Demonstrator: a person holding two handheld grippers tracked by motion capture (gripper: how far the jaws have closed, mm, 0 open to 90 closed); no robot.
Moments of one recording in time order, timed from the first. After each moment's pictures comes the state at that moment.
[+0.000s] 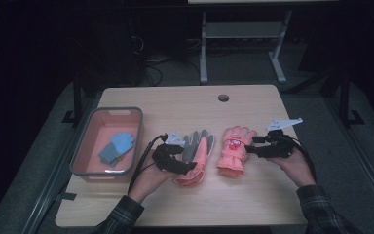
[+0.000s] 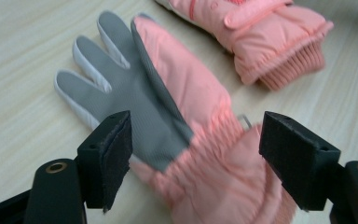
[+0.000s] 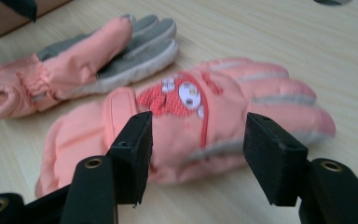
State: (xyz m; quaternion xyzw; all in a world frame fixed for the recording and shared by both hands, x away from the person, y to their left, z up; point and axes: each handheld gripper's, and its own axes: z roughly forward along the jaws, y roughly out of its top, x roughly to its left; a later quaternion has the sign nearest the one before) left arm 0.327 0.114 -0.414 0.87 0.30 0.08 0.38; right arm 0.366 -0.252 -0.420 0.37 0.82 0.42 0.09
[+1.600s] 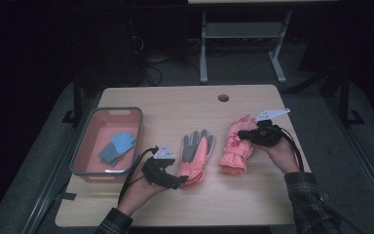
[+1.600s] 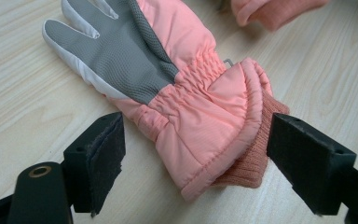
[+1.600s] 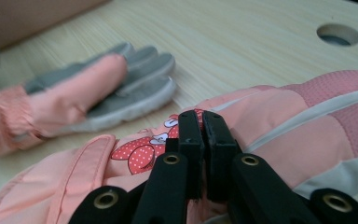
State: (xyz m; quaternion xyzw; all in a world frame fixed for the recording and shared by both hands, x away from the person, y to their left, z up) left arm 0.300 0.139 -0.426 0.87 0.30 0.07 0.38; right arm 0.395 -0.228 -0.411 0.35 0.83 0.43 0.10
